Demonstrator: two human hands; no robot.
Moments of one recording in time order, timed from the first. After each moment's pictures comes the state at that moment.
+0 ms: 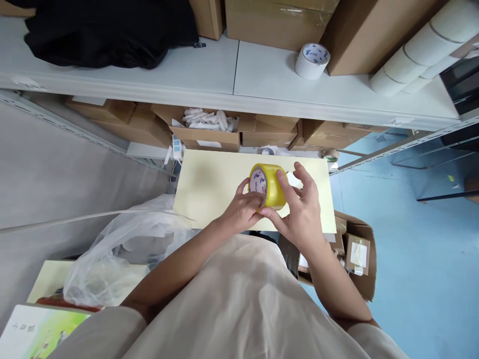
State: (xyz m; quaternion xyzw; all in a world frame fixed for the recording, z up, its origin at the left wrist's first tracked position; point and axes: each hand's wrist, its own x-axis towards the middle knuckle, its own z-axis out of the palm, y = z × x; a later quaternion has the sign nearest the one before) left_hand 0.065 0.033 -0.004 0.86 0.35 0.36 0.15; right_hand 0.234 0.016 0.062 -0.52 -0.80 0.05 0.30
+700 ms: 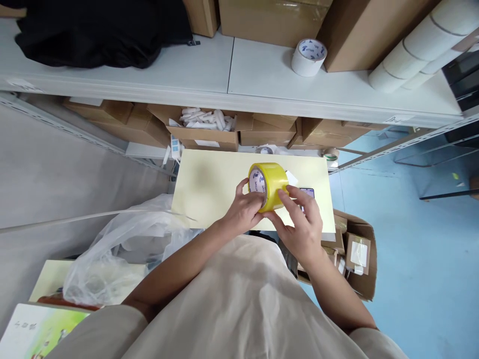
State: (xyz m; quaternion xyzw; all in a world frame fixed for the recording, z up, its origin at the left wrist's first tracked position) left_hand 0.085 0.032 -0.005 0.84 0.37 0.37 0.16; right_hand 0.246 -0.003 0.049 -0.50 -0.79 0.01 0.36
